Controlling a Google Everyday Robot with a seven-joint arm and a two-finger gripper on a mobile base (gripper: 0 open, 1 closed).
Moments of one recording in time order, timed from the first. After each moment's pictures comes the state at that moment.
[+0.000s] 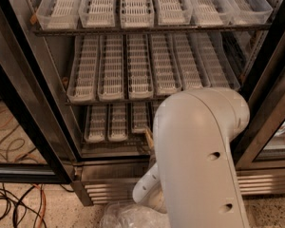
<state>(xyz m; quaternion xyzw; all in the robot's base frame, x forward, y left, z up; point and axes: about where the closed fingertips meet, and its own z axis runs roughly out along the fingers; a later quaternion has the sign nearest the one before) 0.634 -0.111 0.578 0.11 0.70 -0.08 0.70</state>
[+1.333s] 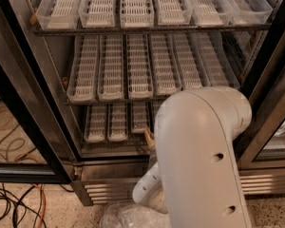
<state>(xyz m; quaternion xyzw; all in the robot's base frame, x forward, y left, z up) 0.632 -0.108 0.584 0.10 0.70 -0.08 0.70</state>
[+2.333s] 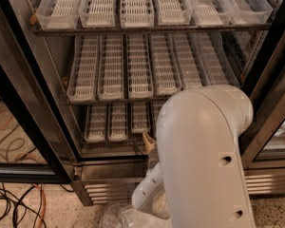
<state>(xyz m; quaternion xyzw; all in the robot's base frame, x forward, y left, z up) 0.617 -0.099 0.583 0.08 0.72 -0.08 0.68</state>
